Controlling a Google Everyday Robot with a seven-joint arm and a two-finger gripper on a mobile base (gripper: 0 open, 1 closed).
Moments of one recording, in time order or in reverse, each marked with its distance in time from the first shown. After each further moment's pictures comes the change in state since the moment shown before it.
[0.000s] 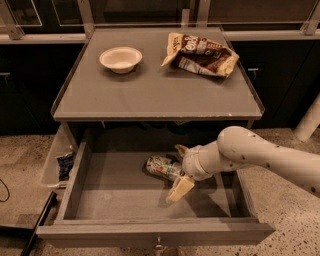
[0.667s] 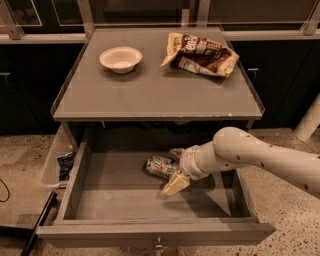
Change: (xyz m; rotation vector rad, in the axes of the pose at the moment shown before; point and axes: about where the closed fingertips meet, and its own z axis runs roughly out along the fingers) arm -0.001 -0.006 0.013 0.012 0.002 0.006
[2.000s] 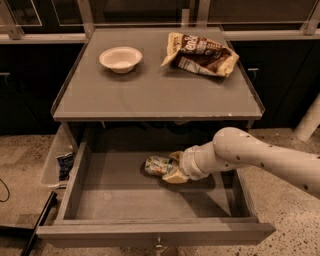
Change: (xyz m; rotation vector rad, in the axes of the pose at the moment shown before) arm 0.000 0.000 0.000 0.000 0.000 0.000
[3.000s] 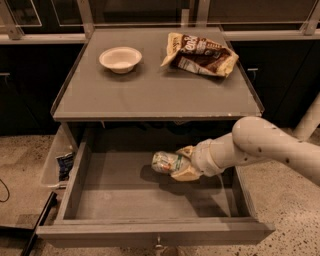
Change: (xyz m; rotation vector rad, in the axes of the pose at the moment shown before) arm -0.015 0.012 -0.052 -0.039 -0.034 -0.008
